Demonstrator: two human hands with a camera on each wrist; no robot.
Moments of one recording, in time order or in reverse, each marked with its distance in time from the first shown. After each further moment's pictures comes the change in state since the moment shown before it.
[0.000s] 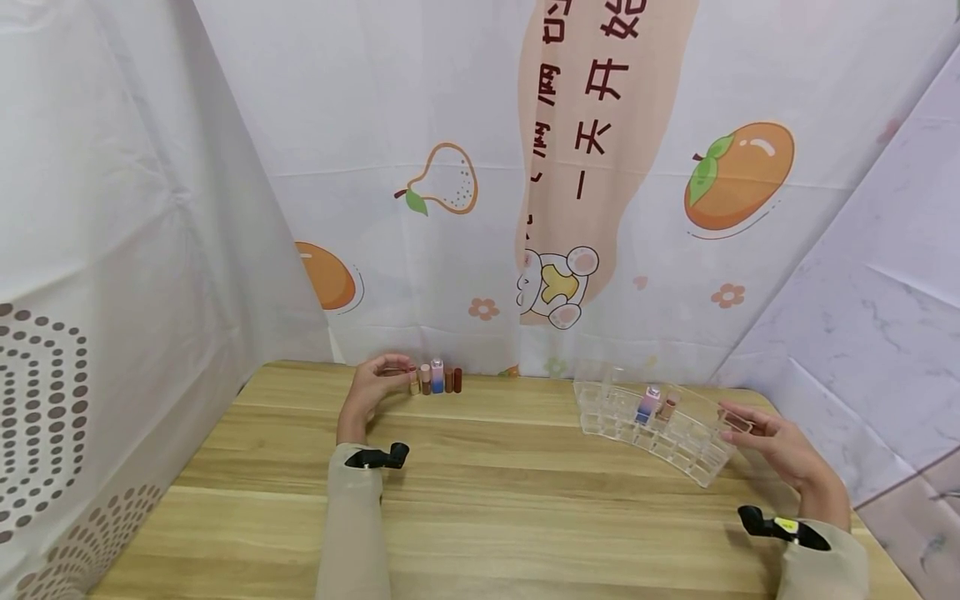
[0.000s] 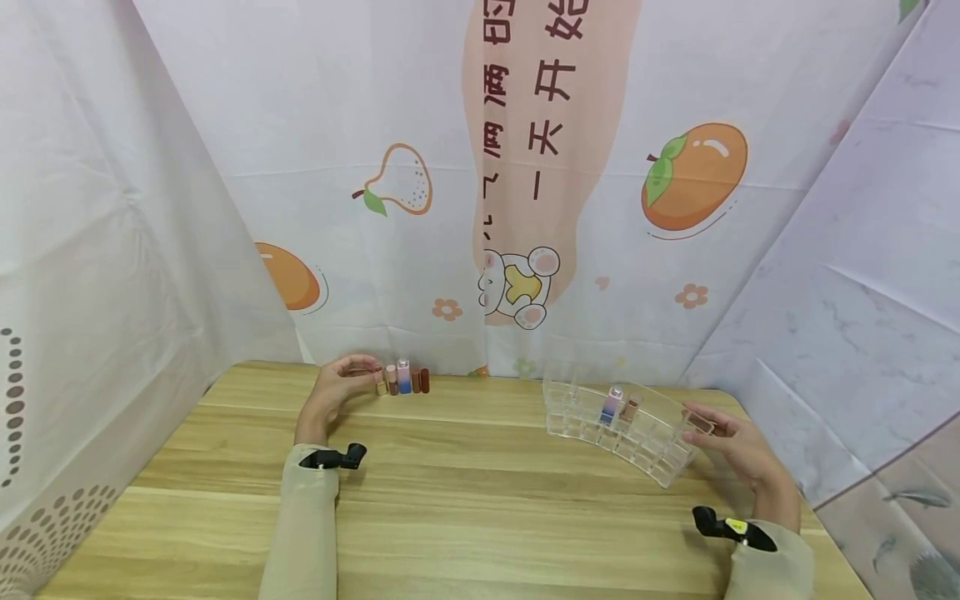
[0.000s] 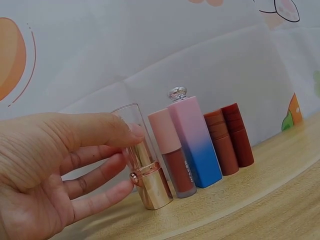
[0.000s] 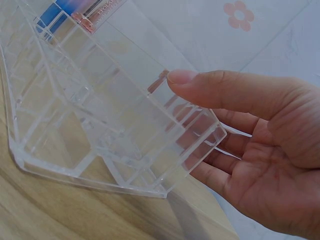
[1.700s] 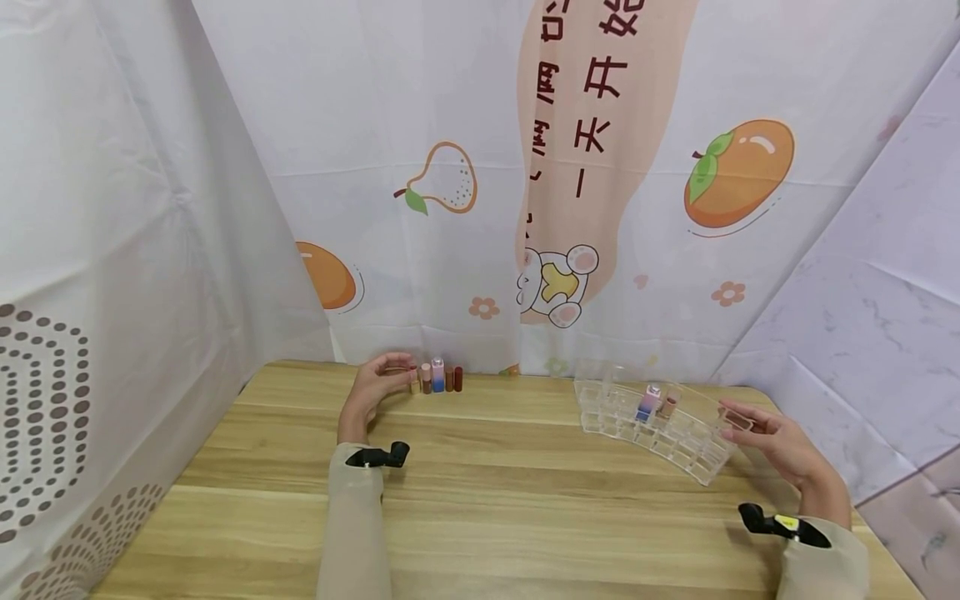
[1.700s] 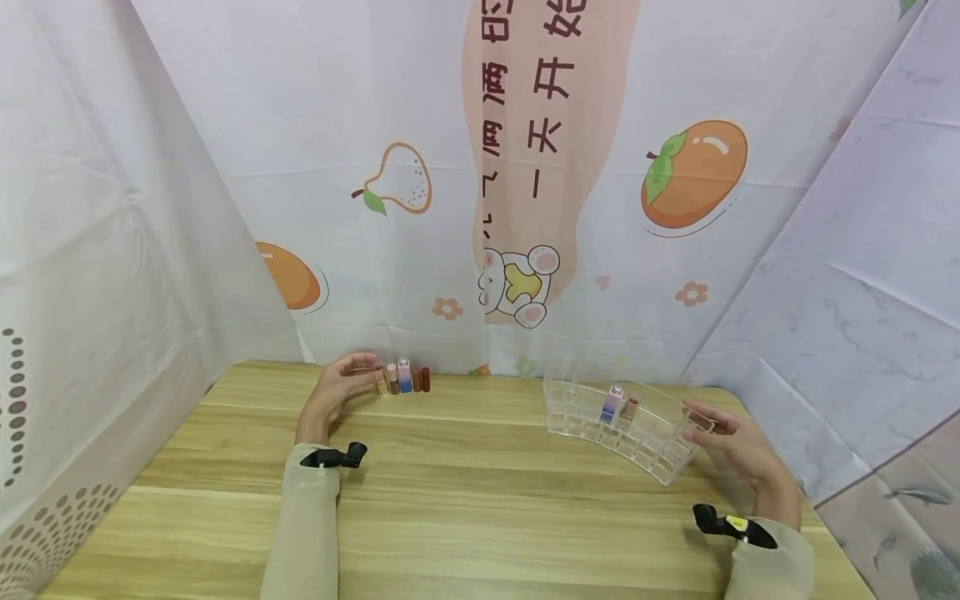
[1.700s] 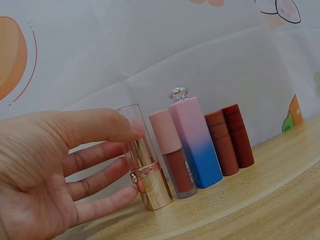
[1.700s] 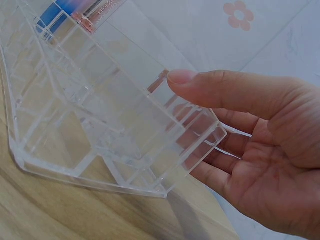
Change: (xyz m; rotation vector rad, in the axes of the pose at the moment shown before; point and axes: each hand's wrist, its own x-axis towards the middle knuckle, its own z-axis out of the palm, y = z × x) left_hand 0.014 -0.023 -0.001 -0.026 0.007 -0.029; right_hand 0.000 0.001 0.000 0.003 0.003 -0.003
